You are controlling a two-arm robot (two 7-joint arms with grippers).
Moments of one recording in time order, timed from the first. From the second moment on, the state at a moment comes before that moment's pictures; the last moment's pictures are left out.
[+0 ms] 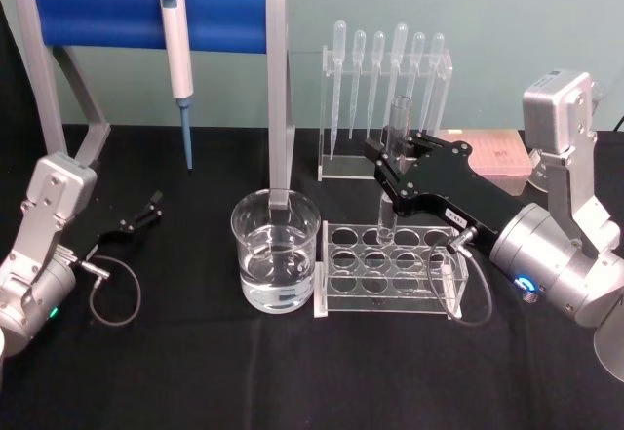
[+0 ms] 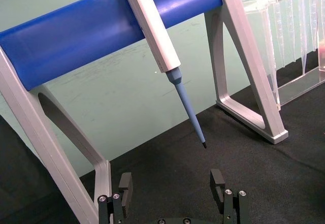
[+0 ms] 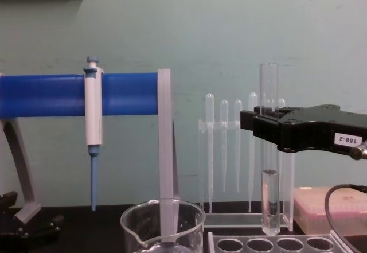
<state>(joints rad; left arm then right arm) -0.20 0.60 0.45 -1.41 -0.25 -0.12 0.03 0.14 0.44 -0.33 -1.81 0.36 0.13 0.33</state>
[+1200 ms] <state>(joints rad) -0.20 0.60 0.45 -1.41 -0.25 -0.12 0.03 0.14 0.44 -0.33 -1.81 0.36 0.13 0.33</state>
